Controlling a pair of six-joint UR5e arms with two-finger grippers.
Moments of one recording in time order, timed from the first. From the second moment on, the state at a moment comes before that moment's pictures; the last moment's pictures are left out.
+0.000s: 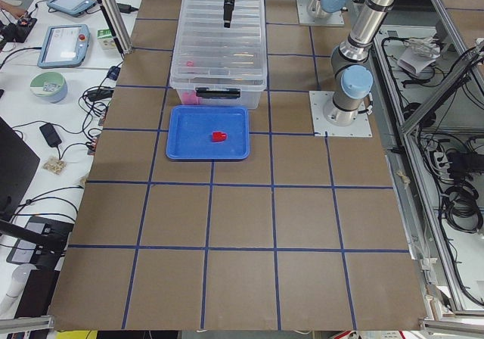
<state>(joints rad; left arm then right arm) -1.56 -1.53 -1.54 -1.56 1.57 0.06 1.59 -1.58 1.52 -1.60 -1.56 -0.02</state>
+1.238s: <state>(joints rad) -1.33 -1.57 -1.58 -1.59 1.55 0.19 1.58 -1.45 1.70 -1.84 -1.57 -0.04</state>
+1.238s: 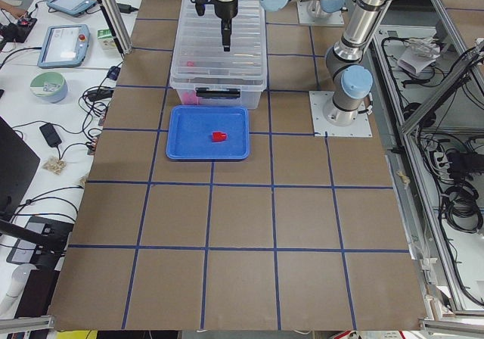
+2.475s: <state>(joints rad) -1.05 -1.92 -1.76 -1.17 1.53 0.48 1.51 -1.41 1.75 -1.94 -1.68 -0.14</state>
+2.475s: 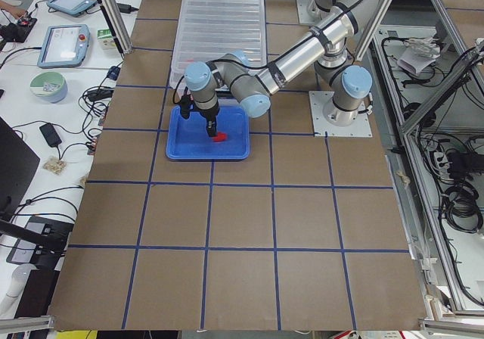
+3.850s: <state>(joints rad) -1.06 -2.00 -1.89 -0.91 1.55 0.46 1.29 -1.40 1.75 -1.96 -1.77 -0.30</state>
